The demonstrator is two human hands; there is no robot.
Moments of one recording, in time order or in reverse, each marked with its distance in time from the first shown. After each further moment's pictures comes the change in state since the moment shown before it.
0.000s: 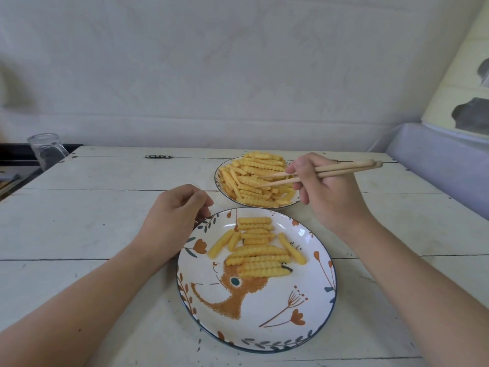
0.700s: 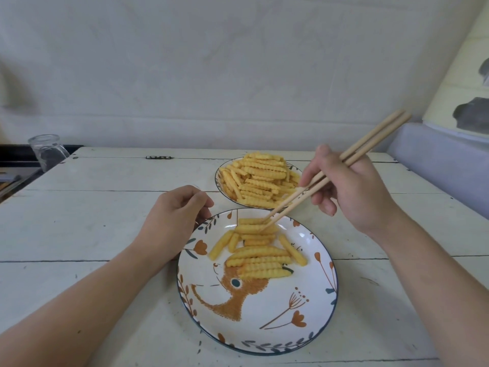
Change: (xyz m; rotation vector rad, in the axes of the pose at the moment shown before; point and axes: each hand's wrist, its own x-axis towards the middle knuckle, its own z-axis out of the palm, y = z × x) left_hand 0.001 0.000 0.000 -0.005 -0.003 0.000; right_hand 0.002 -0.020 -0.022 0.289 -0.119 0.125
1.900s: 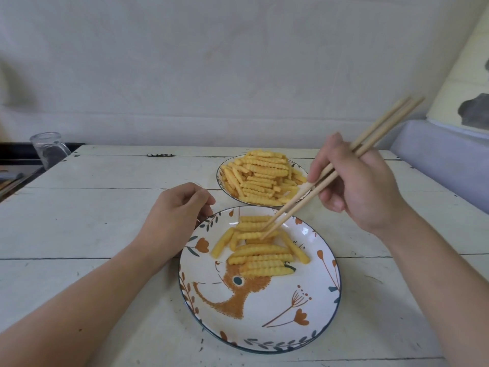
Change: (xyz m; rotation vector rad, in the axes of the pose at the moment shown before) left_hand 0.000 0.000 -0.001 0.010 -0.008 -0.006; right_hand -0.005 -0.013 0.006 0.086 0.012 0.021
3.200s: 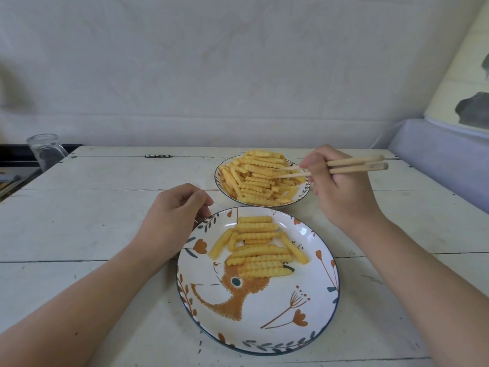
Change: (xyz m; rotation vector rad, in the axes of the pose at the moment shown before) left_hand -0.001 0.001 0.001 0.008 0.010 0.009; right_hand 0.015 0.051 -0.008 -0.525 0.181 -0.320
